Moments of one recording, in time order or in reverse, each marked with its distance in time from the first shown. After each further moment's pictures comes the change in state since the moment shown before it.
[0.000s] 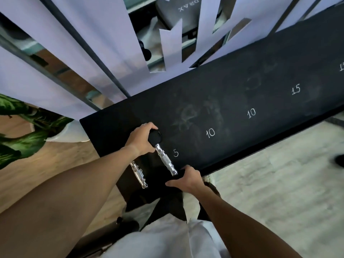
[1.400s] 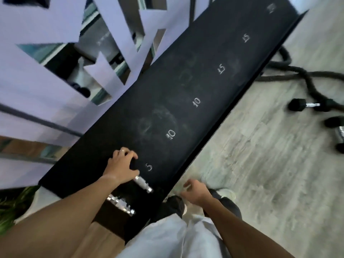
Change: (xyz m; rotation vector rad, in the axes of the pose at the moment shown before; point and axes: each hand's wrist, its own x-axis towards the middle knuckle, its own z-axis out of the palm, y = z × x) left_hand -0.002 0.060 0.017 0.507 -0.157 0.282; right_hand -0.032 0.110 -0.011 0.264 0.135 0.106
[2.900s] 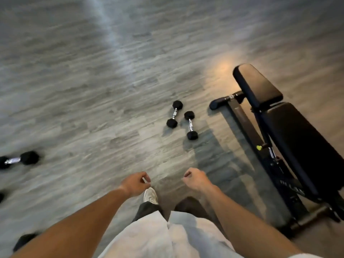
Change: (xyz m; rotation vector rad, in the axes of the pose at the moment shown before) left_hand -0.423 0.959 0.516 1.683 -0.780 1.626; right_hand -0.371 0.710 0.088 2.275 0.944 1.128
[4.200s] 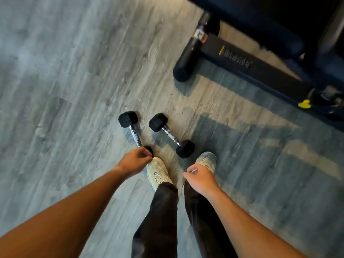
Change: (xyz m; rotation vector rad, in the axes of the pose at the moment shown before) left_hand 0.662 0.226 -0.083 0.281 -0.318 0.030; right_hand 0.531 0.043 -0.096 0.871 -0.002 0.448
